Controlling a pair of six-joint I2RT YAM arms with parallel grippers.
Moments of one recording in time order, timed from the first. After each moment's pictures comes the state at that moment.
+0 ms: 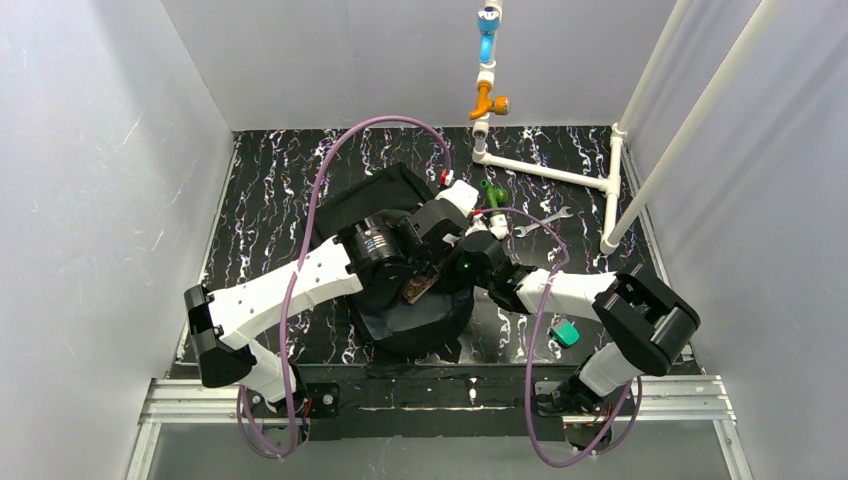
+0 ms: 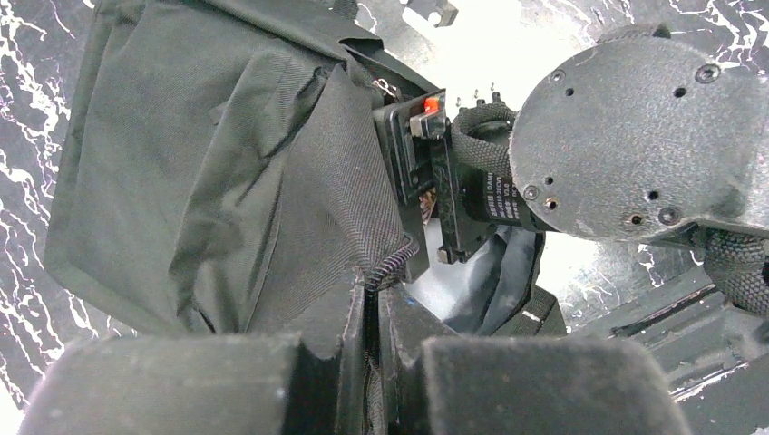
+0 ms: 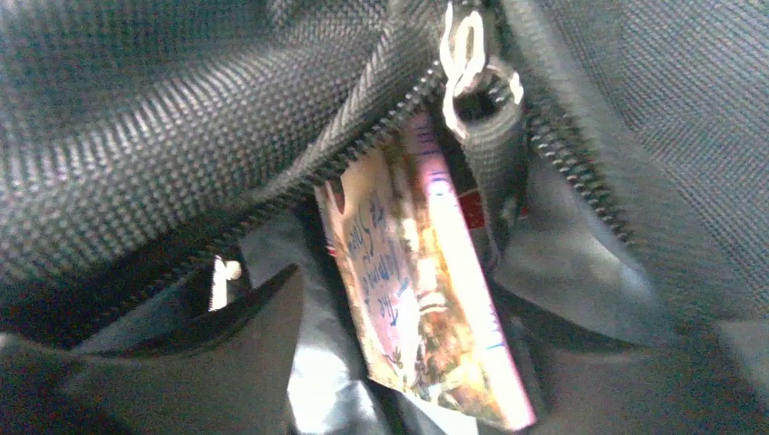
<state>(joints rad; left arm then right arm) -1.12 1.49 1.58 -0.94 -0.52 -0.25 0.85 1.53 0.66 0.41 -0.06 1.10</state>
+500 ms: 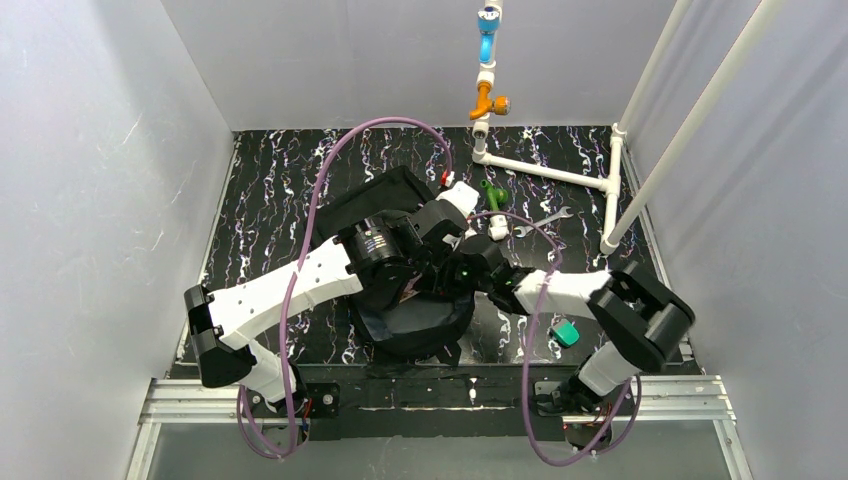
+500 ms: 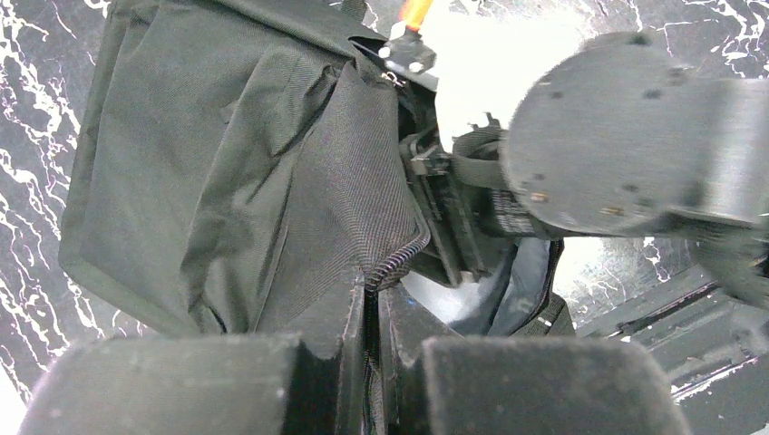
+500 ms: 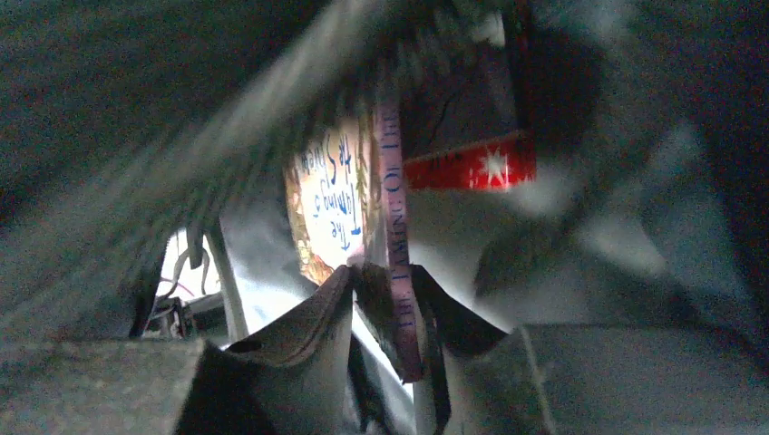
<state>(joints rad) -1.12 1.49 1.58 -0.95 -0.52 -0.23 0.85 1.50 0.63 0.33 -0.21 0.96</state>
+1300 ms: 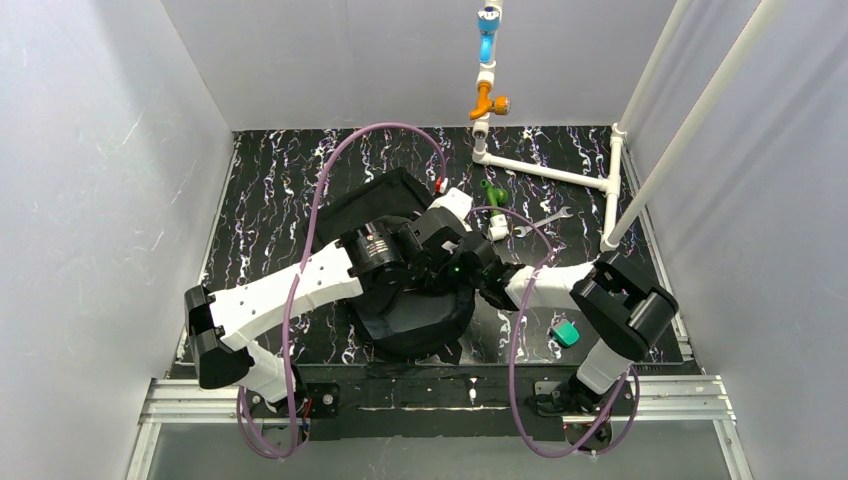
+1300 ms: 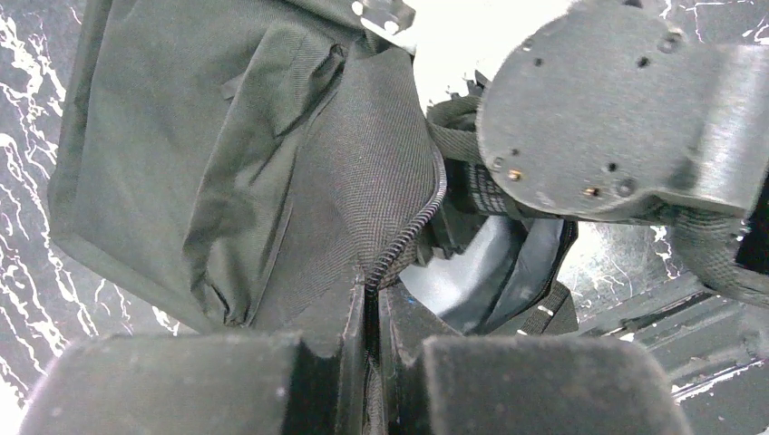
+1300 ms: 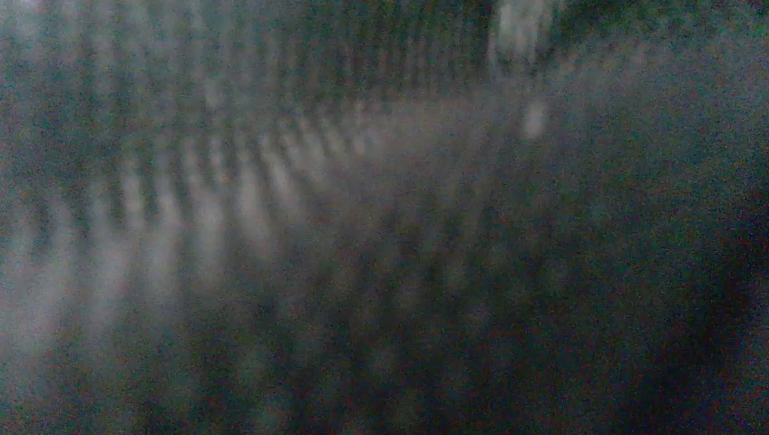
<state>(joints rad) -1.12 1.47 1.52 -0.95 -0.54 -0.29 0.85 1.62 0.67 0.46 -0.19 0.92</state>
